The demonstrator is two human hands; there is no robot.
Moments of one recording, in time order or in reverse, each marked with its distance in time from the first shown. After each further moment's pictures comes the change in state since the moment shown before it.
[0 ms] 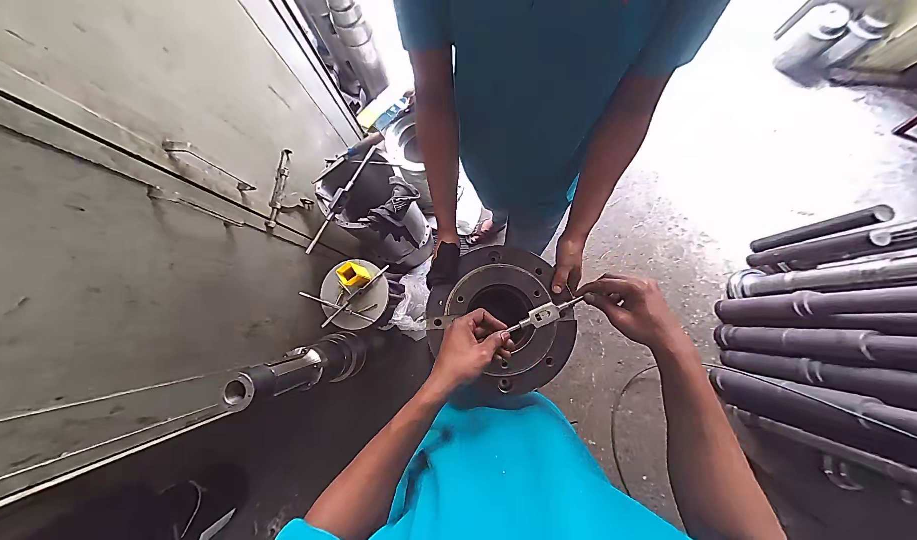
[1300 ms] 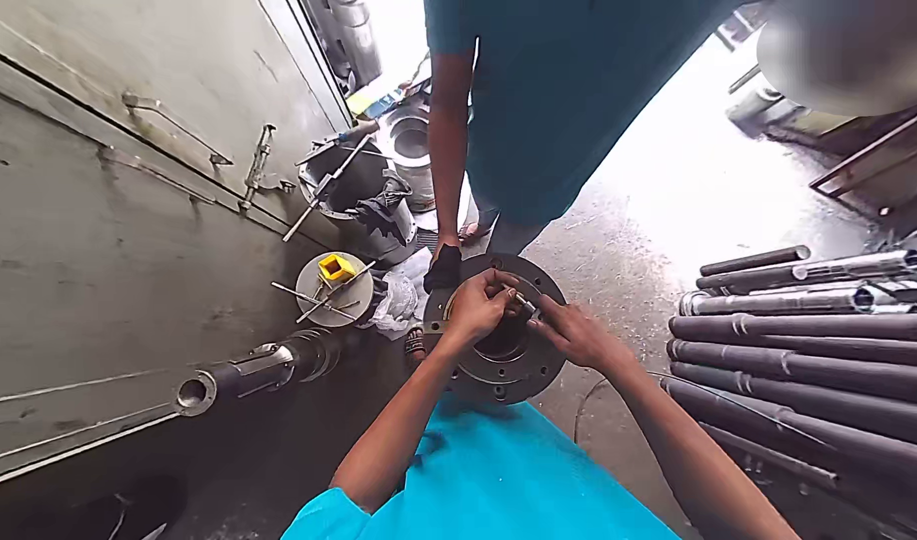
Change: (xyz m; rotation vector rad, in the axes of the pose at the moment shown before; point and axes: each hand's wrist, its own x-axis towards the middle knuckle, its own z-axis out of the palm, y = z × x) left_hand 0.062 0.018 -0.007 -0.066 0.030 0.117; right_hand 0.031 -0.055 0.047 -0.160 -0.495 0.088
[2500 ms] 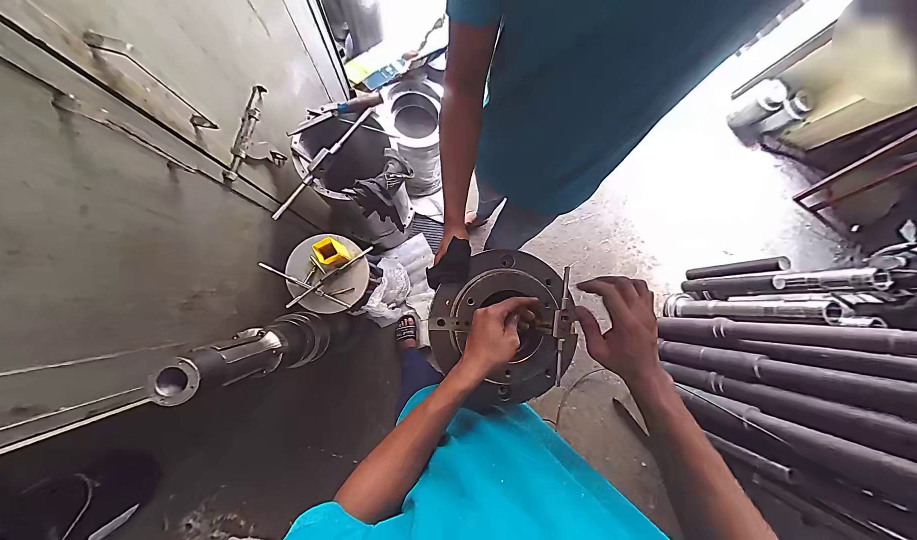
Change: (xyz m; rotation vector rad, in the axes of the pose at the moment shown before) left_hand -0.019 -0.037 0.014 0.196 0.006 0.162; right_hand -0.020 -0.007 -0.017 -0.271 0.608 -0.052
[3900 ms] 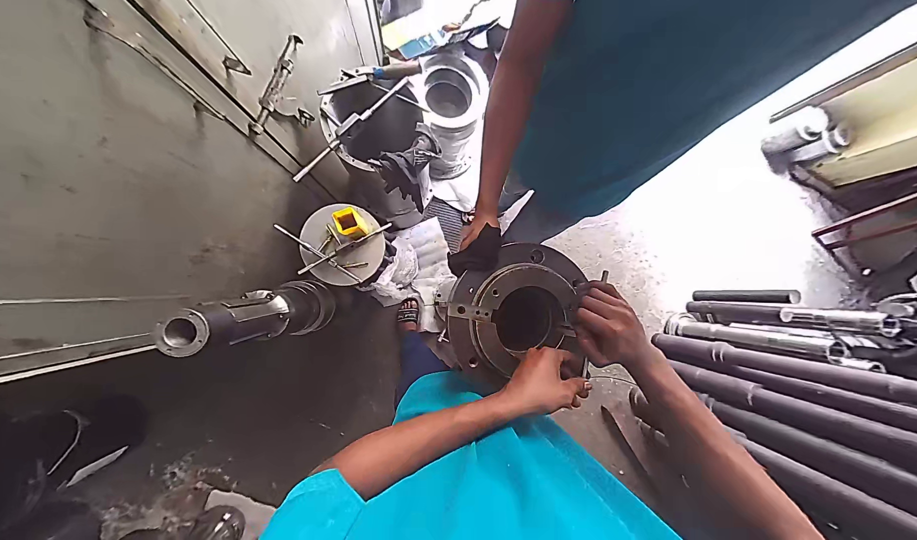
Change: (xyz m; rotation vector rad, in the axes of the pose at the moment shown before) left_hand -0.040 0.015 0.043 -0.274 -0.426 -0.314; right_hand 0.026 0.027 0.050 0.225 -0.115 -0.637
